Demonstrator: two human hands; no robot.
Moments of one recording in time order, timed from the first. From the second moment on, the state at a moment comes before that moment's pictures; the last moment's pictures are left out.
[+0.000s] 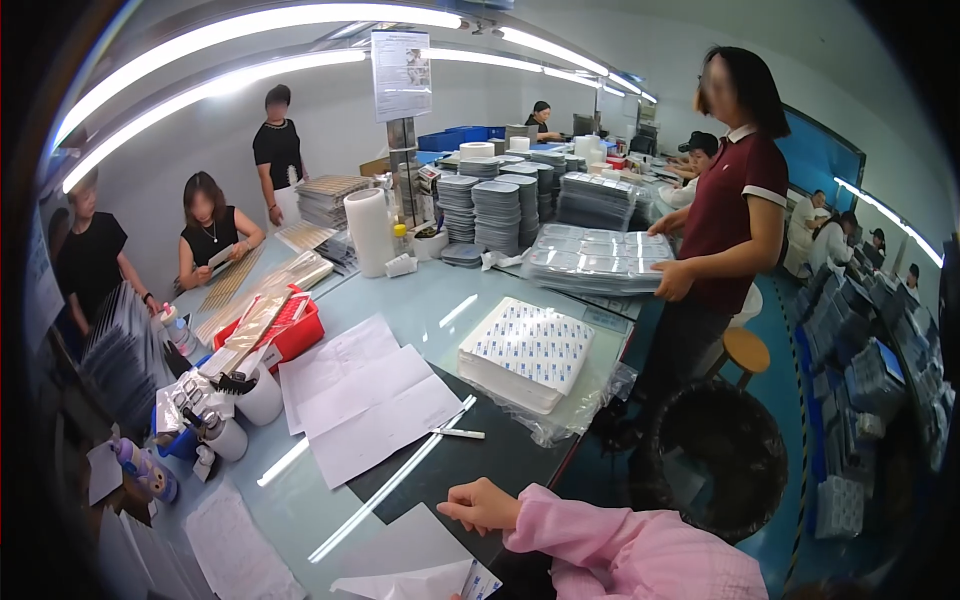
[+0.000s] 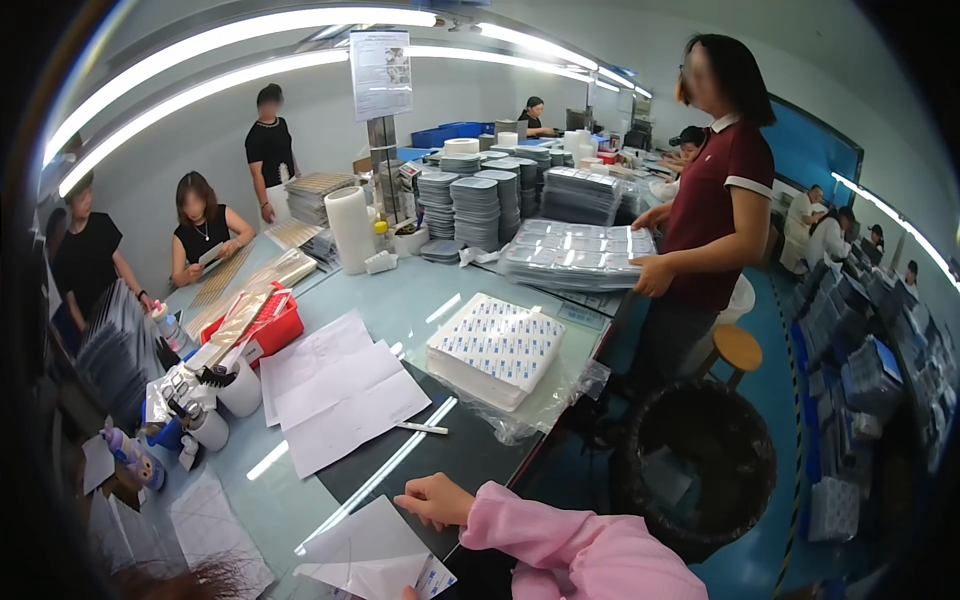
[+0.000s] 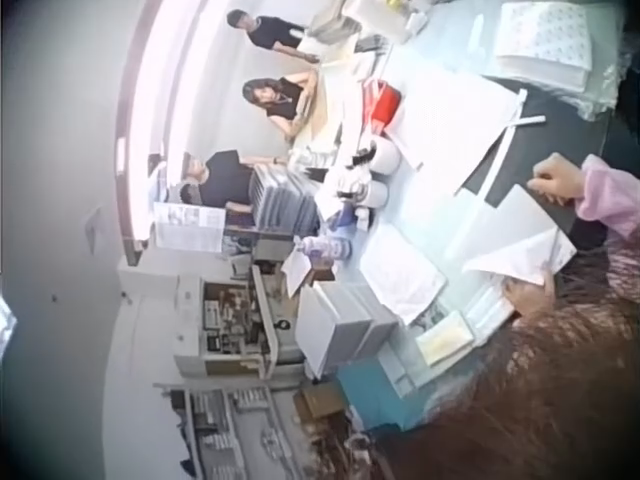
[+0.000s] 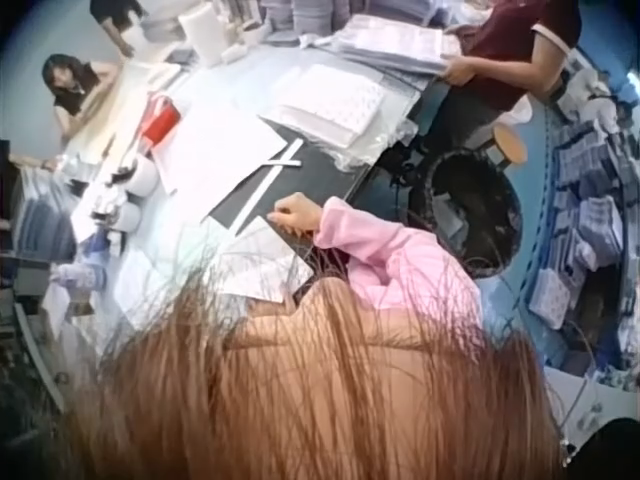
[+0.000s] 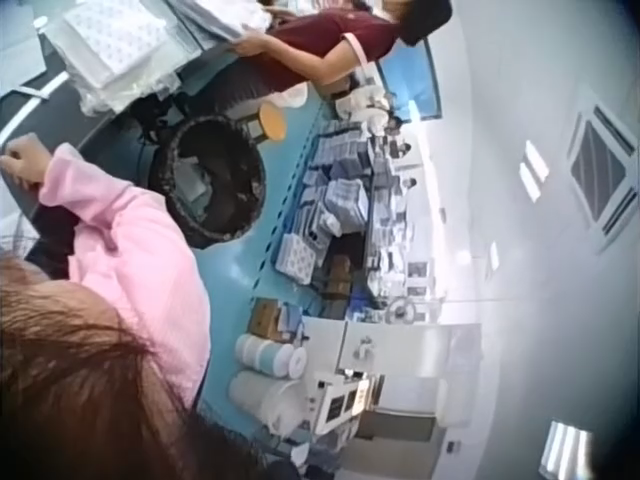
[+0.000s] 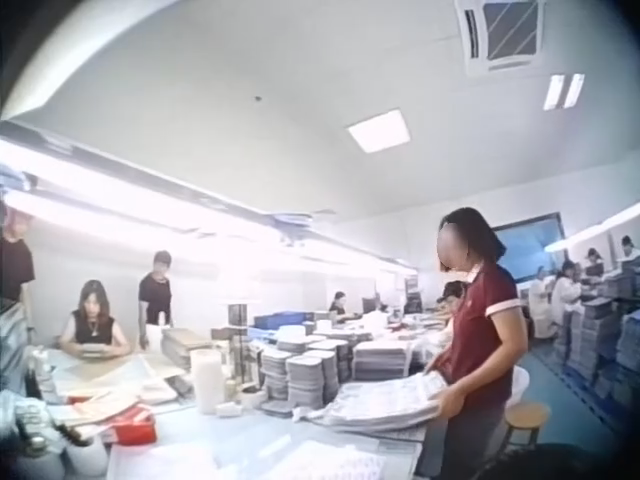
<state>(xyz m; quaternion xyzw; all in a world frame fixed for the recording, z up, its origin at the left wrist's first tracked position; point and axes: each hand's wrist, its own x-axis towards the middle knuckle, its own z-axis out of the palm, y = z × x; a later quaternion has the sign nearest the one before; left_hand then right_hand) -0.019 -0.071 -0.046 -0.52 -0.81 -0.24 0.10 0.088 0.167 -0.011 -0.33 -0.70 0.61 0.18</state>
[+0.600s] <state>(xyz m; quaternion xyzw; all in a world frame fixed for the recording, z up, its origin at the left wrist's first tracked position) -0.017 -0.074 -0.044 -0.49 -0.83 -0.24 0.08 0.086 0.164 -0.013 -0.34 -0.69 0.62 0.18</state>
